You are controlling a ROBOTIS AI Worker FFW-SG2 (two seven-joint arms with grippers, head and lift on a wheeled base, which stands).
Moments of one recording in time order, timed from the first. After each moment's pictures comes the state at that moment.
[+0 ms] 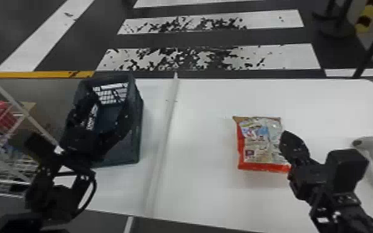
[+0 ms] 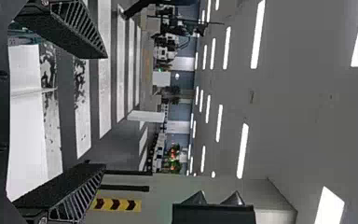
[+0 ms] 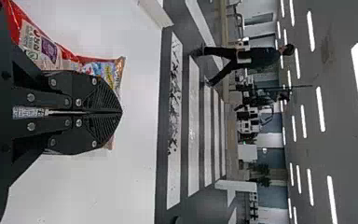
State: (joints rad) left arm 0.48 0.18 0.23 -2.02 0.35 -0.11 -0.34; right arm 0.42 -0.13 0.21 -1.91 -0.09 0.16 -0.06
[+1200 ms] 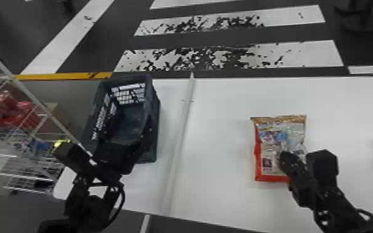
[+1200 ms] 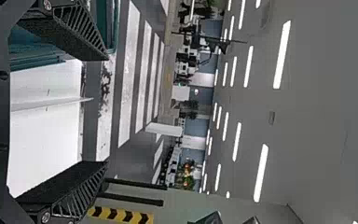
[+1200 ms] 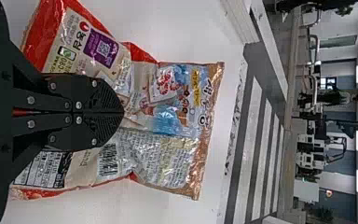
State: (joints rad) left arm 0.50 0.17 0.19 -1.94 0.35 -0.13 -0.29; right arm 0.24 -0.13 0.29 -1.62 -0.02 0.28 0.00
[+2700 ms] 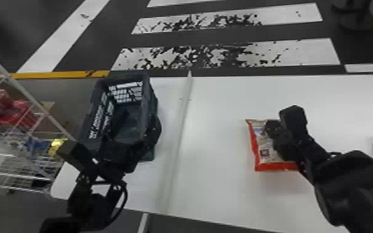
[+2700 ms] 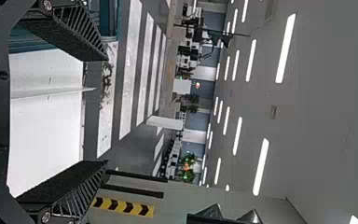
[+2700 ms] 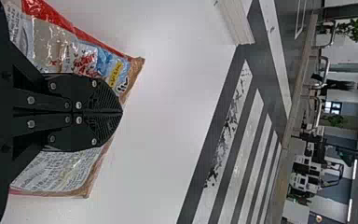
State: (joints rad) left arm 0.49 0.17 0.16 -1.92 0.35 -0.13 -0.30; right arm -0.14 -0.10 0.38 -1.27 0.00 0.33 0.03
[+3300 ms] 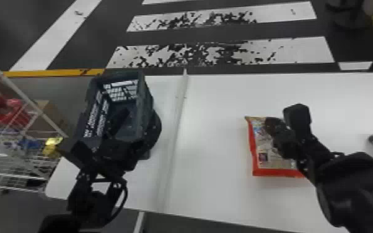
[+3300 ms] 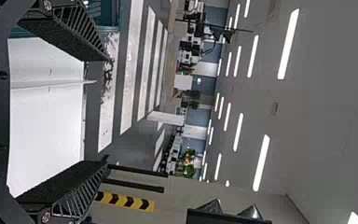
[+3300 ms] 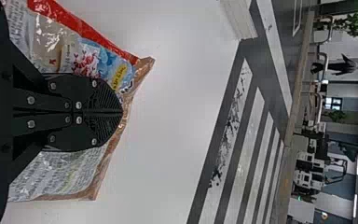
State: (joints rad) left arm 0.48 0.17 0.14 -1.91 0.35 -0.13 -0.30; right arm -0.09 -0.10 0.33 -1.35 -0.01 0.32 0.06
